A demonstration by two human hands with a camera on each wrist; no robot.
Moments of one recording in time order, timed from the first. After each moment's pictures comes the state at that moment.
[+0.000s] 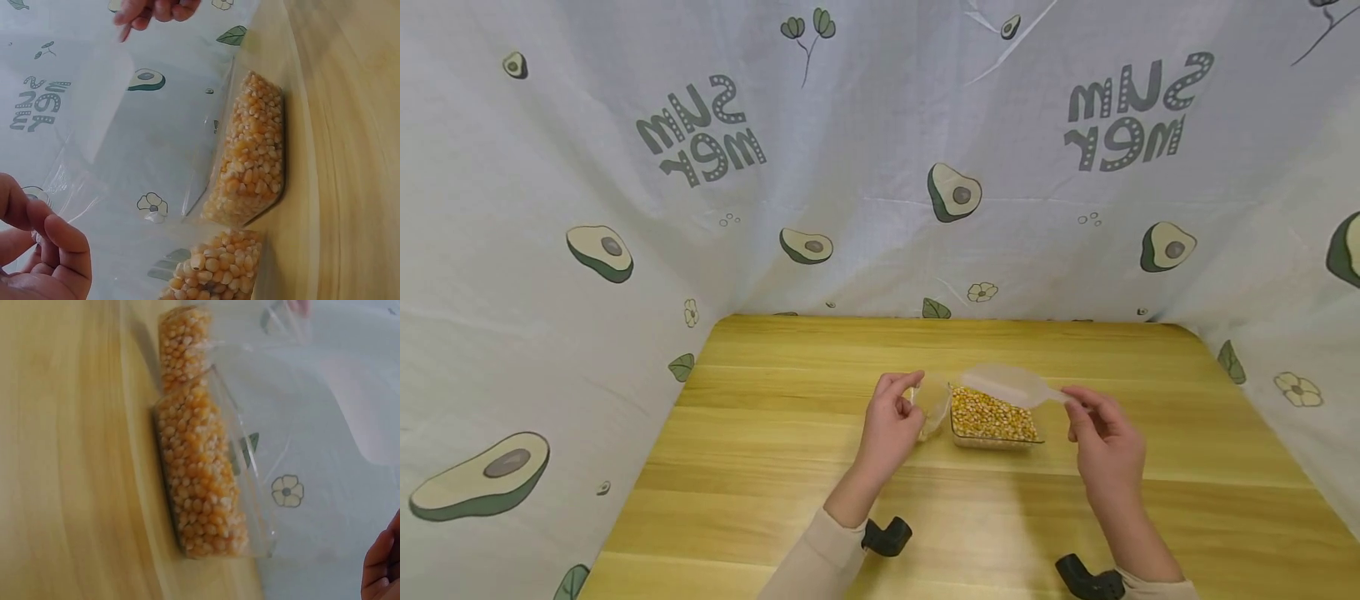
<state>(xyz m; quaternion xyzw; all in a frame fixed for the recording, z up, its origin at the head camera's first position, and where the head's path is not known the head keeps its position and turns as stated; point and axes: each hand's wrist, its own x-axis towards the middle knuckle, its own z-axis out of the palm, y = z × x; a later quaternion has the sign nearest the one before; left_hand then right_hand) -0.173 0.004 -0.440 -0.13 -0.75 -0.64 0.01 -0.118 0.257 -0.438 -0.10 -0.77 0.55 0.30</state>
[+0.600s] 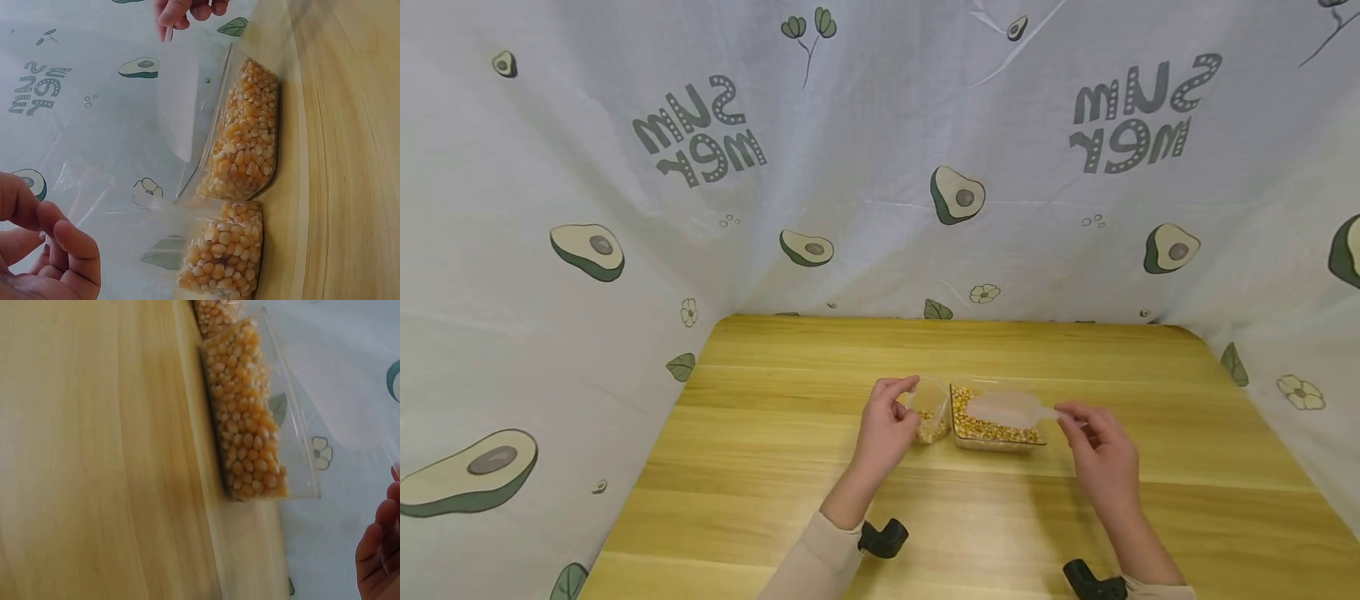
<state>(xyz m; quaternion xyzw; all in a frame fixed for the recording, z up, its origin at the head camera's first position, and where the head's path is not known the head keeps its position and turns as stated) -0.179 -0.006 -0.442 -0.12 -0.76 -0.64 -0.01 -0.122 0.269 -0.461 -0.08 -0.86 0.42 0.28</state>
